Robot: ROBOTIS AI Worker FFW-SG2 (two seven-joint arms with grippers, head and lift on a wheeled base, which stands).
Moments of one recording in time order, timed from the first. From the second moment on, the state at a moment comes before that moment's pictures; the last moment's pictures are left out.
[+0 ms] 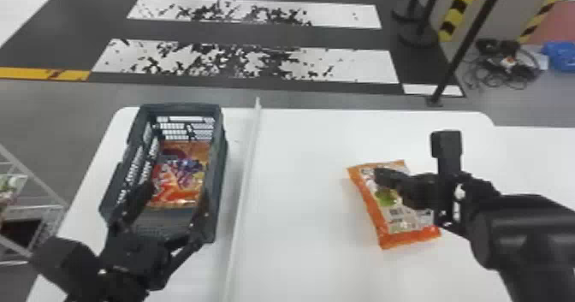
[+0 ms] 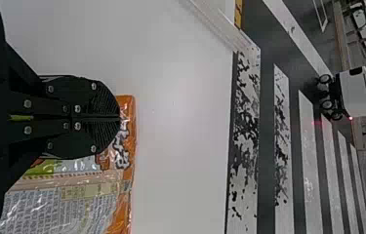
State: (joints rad) left arm 0.75 0.05 0.02 -2.11 0.15 -0.07 -0.24; right arm 0.02 -0.22 -0.02 -1.57 -0.11 0.70 0.45
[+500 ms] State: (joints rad) left arm 0.75 0.04 0.02 -2.11 0.15 -0.07 -0.24; right arm 0.03 -0.25 -0.04 -1.50 -0.10 0.64 0.44
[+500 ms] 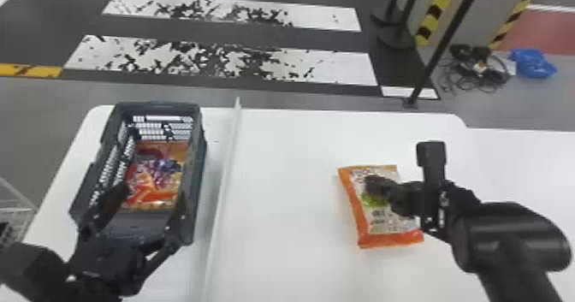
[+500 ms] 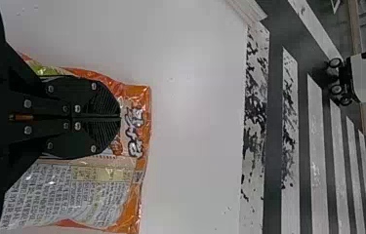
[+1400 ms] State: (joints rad) left arm 0.75 0.05 0.01 -2.11 0.16 -0.07 -0.24; right arm 0.12 -0.25 -0.11 -1.64 -0.13 0.67 0.44
